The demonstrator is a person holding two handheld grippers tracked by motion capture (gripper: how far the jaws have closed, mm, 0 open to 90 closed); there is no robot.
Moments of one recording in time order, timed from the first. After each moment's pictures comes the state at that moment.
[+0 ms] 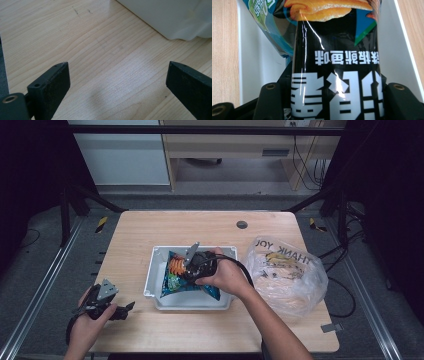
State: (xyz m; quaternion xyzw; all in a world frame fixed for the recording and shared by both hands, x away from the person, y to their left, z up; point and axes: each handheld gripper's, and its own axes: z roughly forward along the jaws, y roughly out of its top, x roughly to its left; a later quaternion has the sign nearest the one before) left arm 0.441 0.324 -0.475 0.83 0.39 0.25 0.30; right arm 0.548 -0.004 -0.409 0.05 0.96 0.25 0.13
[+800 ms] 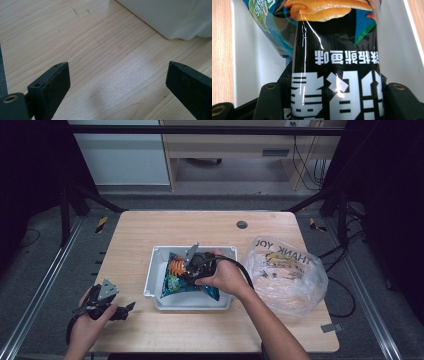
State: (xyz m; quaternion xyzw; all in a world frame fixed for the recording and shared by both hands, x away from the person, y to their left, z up) left arm 0.441 0.323 -0.475 0.84 0.39 0.25 0.30; right arm 0.552 -0.001 -0.420 0.06 0.96 0.25 0.13
